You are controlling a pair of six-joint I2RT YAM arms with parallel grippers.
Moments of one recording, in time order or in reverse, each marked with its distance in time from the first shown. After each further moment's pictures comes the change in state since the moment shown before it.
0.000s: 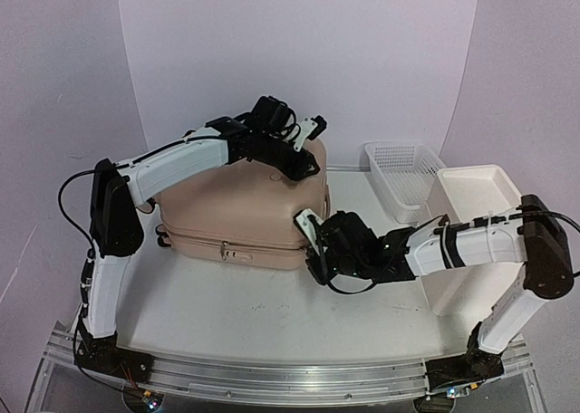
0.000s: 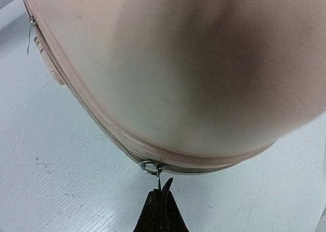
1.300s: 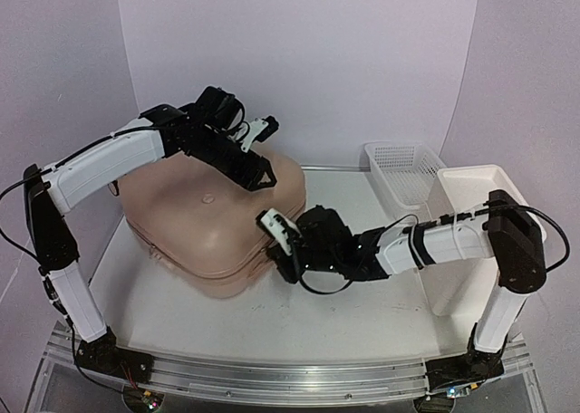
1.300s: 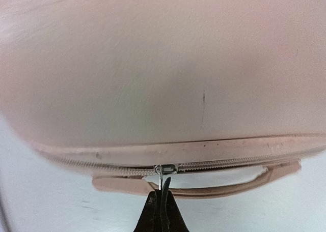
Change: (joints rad) left arm 0.055 -0.439 -0.391 -0.188 -0.008 -0.056; right arm -0.016 0.157 0.115 0.220 -0.251 -0.135
